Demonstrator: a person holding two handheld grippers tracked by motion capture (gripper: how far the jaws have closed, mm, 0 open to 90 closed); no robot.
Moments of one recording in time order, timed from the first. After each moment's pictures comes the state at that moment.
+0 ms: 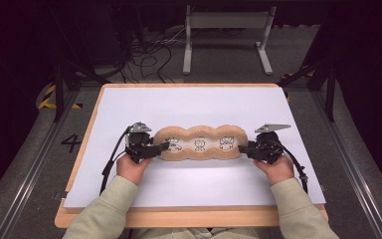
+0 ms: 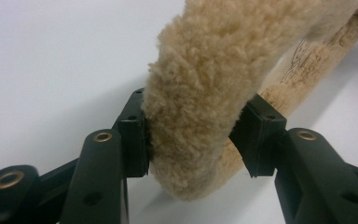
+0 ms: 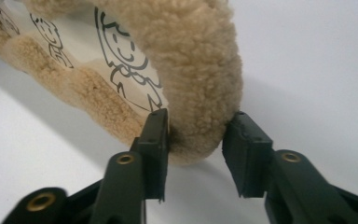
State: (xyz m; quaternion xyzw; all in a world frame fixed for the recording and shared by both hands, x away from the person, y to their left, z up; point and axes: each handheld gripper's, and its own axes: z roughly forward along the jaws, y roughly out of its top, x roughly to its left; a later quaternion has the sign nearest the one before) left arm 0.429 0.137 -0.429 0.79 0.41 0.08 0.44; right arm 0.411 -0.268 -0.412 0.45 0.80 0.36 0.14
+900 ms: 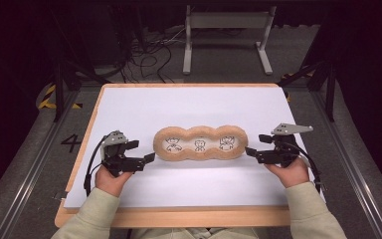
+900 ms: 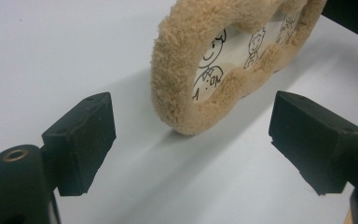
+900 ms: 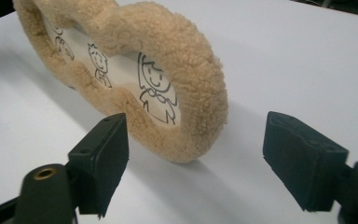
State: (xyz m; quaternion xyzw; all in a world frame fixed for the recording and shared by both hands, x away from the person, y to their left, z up) left arm 0.377 0.190 -0.406 0.78 0.38 0.10 0.48; right arm 0.384 -0.297 -0.382 0.39 0.80 0.43 0.16
